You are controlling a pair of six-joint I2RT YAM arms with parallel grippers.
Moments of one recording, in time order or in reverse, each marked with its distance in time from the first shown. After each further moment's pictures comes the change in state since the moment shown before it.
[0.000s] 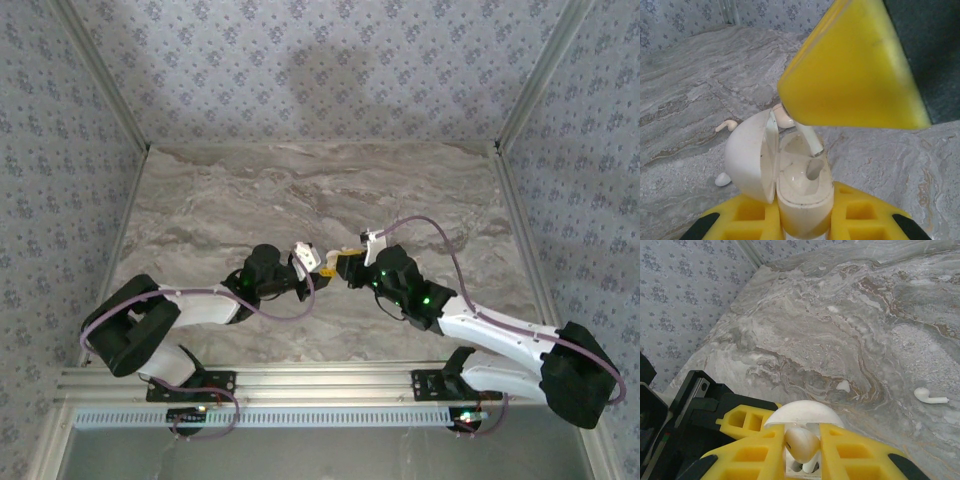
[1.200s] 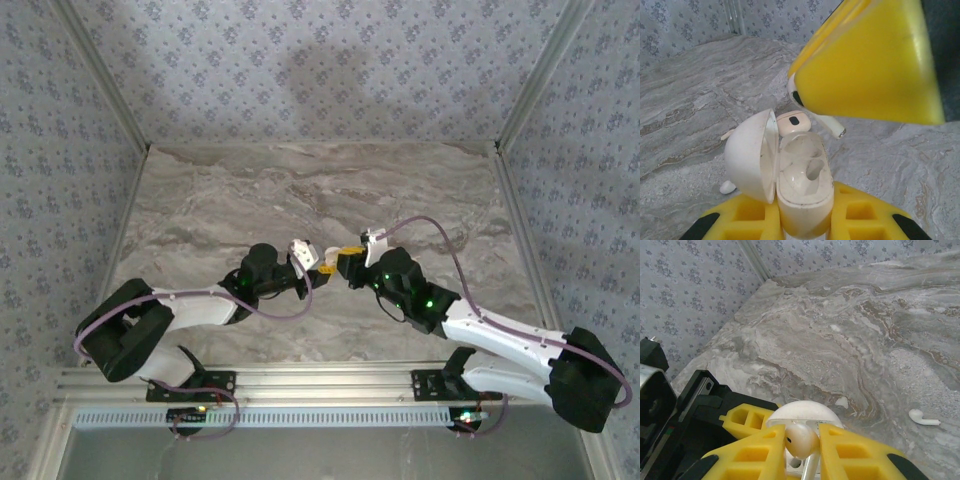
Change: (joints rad) left arm 0.000 -0.037 0.000 -0.002 -0.011 -0.037; right arm 0.026 -0.043 -0.003 0.015 0.053 -0.093
